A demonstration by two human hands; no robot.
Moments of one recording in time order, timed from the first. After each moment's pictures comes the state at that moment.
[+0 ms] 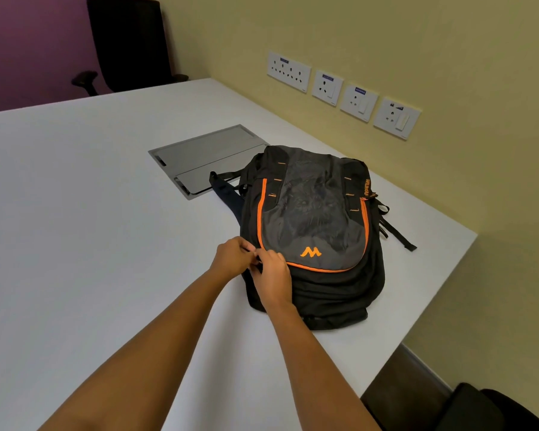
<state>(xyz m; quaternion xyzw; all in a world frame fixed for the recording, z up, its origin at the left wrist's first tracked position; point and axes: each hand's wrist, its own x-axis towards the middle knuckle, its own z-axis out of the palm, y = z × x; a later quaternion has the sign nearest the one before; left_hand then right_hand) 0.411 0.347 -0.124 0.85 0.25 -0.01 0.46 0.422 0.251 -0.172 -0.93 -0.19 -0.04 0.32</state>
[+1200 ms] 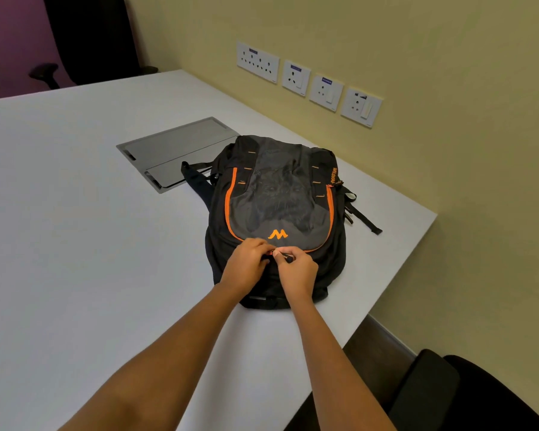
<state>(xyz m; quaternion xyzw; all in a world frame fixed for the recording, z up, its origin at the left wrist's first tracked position) 0.405 0.276 -0.155 0.95 -0.06 0.14 0.27 0.416 0.159 -0.140 -0.86 0.06 -0.02 0.51</state>
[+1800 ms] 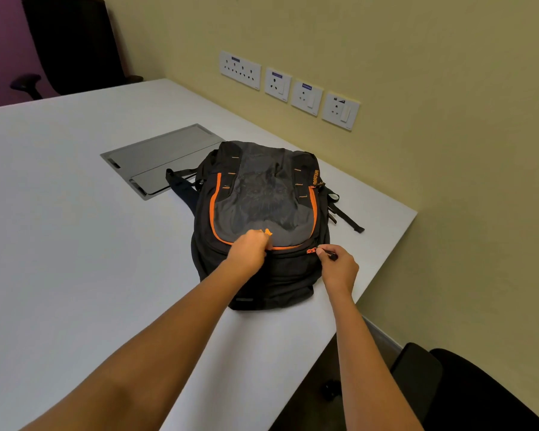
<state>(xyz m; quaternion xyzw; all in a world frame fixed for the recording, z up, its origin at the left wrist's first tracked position) 0.435 0.245 -0.105 0.98 0.01 -0.04 0.20 0.440 0.067 -0.126 -0.84 0.15 -0.07 0.51</state>
